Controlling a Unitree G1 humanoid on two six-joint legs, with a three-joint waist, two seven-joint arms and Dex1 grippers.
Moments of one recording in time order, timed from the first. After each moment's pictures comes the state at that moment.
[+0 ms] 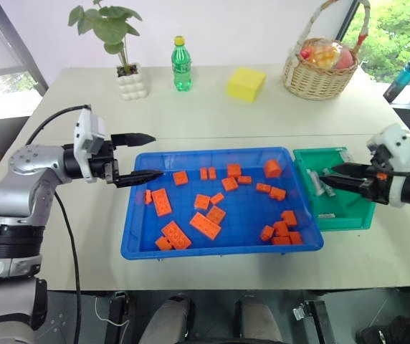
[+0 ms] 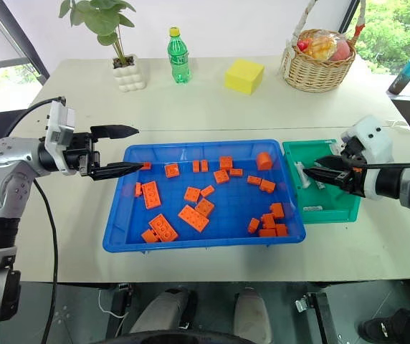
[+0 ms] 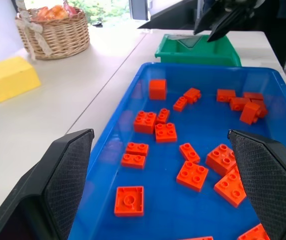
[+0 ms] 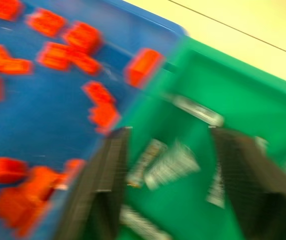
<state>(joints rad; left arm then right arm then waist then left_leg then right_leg) -0.55 0.77 0.11 0.06 -0.55 0.32 -1.30 -0.16 -1.16 -0.29 -0.24 0.71 0.86 0.68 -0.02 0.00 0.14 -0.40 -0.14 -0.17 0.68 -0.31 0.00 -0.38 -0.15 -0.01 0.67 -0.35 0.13</state>
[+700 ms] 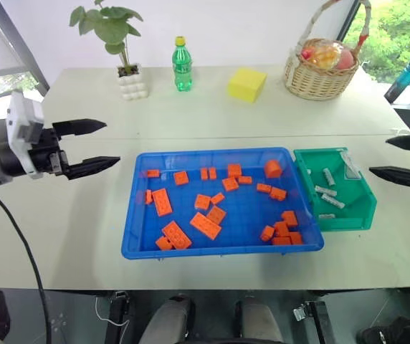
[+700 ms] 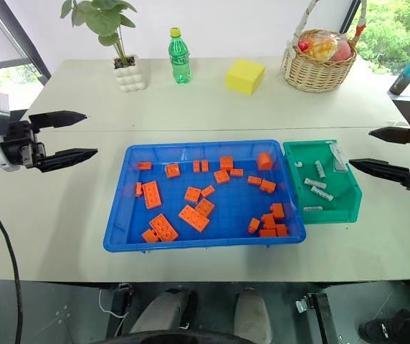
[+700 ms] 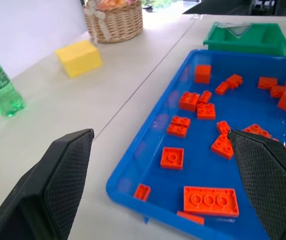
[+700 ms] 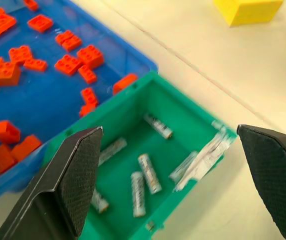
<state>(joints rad) -0.43 0.96 0.32 0.04 -0.61 0.41 -1.28 -0.25 -1.25 -0.40 0.25 0.55 0.41 1.33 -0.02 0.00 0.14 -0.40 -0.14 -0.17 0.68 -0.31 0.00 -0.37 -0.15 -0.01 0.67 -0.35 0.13</state>
